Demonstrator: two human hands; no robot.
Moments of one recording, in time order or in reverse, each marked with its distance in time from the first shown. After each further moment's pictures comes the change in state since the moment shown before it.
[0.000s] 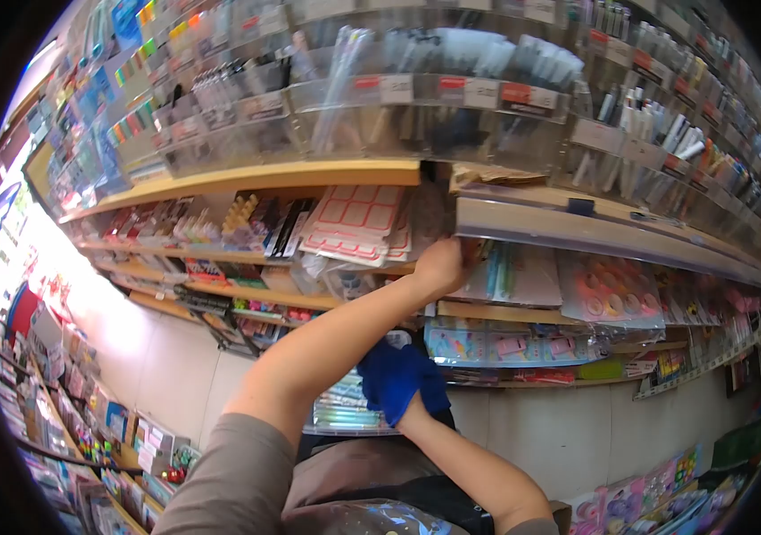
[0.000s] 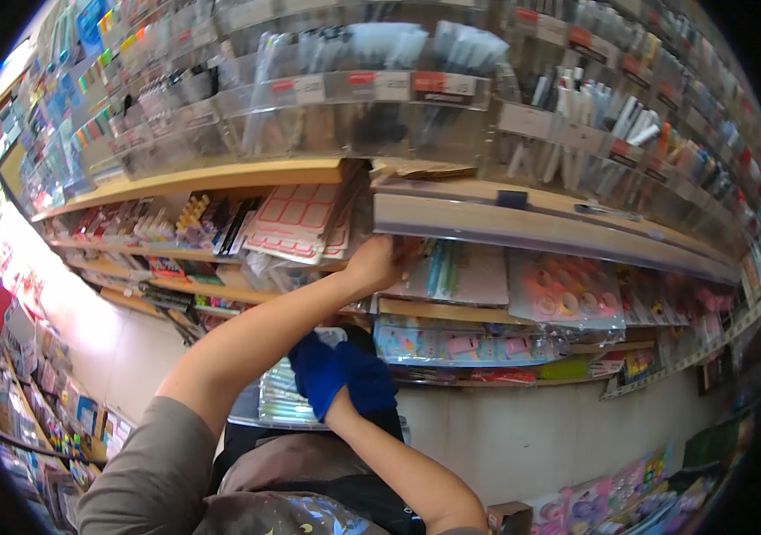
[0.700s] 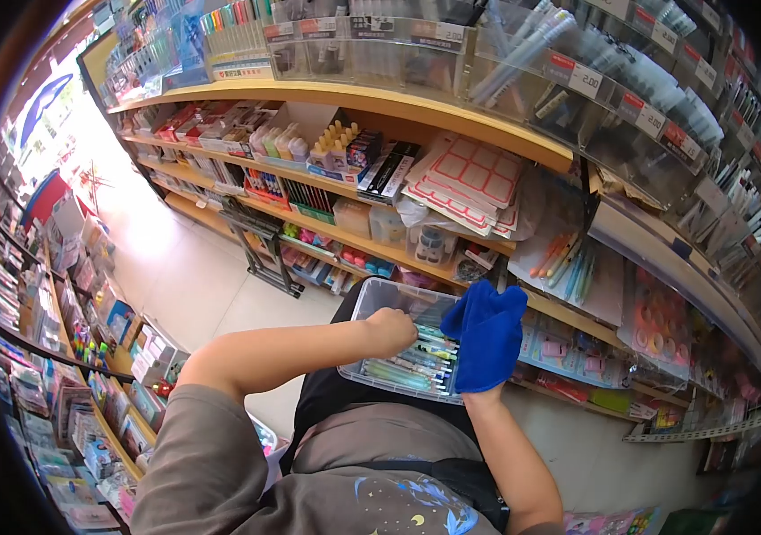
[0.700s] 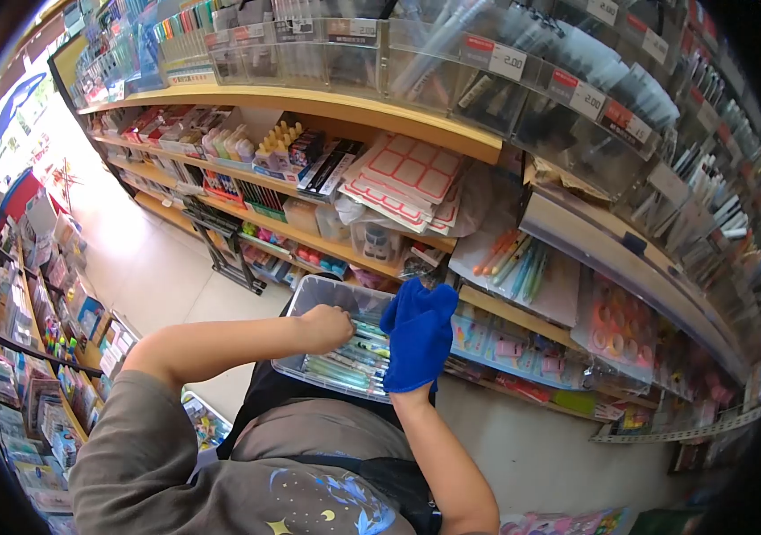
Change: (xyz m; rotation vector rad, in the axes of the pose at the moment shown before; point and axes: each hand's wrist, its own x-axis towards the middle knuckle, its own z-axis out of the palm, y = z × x) left_hand -0.220 -0.077 -0.073 0.484 -0.850 0.002; right_hand 0.034 -0.021 -0.027 1.603 0.436 0.775
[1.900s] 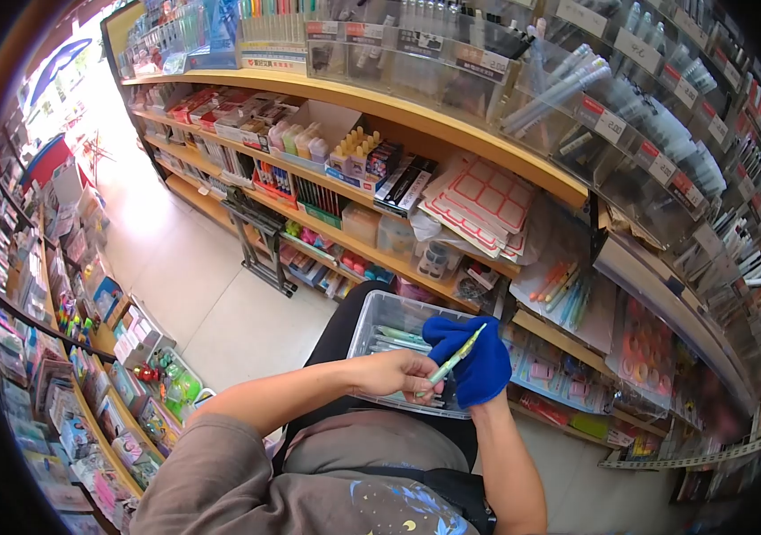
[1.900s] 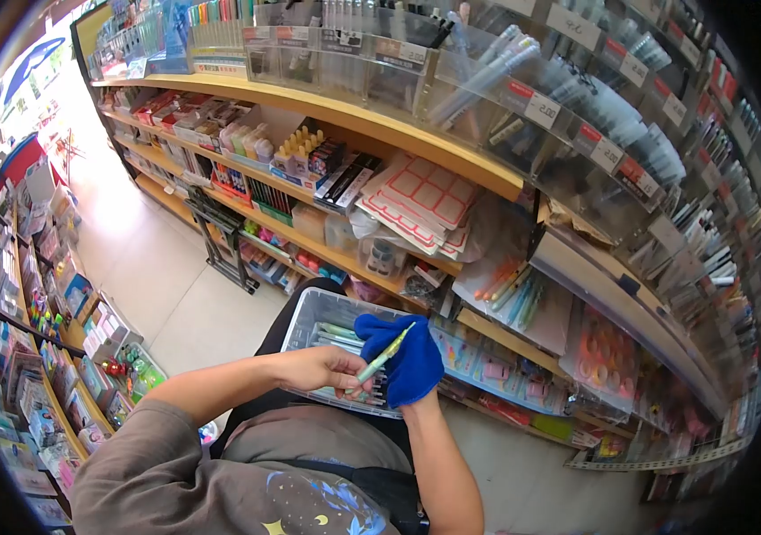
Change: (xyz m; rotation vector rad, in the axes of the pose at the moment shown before) left_hand -0.061 0.035 -0.020 -1.704 -0.008 0.289; right_hand -0.006 0.000 -0.015 0.081 -0.326 0.377
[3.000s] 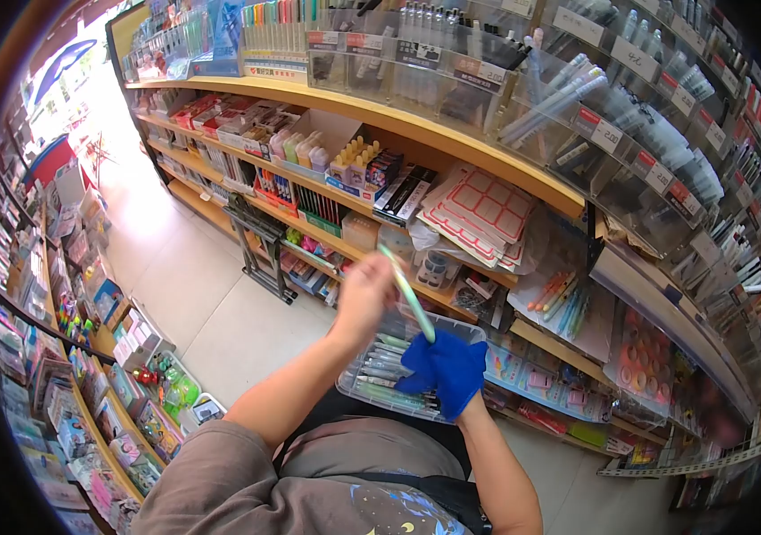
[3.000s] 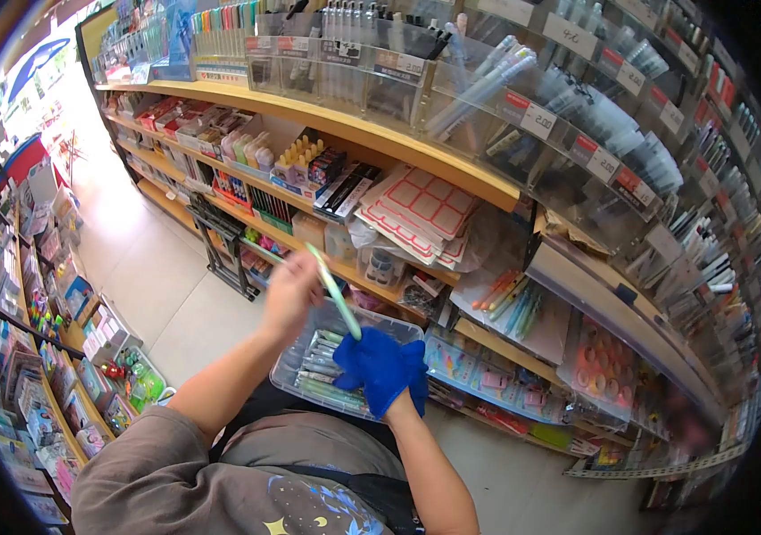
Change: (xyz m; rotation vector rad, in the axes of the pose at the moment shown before) left_hand 0.012 0.047 -0.044 -0.281 0.979 0.635; right_hand -0.003 0.002 0.014 -0.345 -0.144 0.227
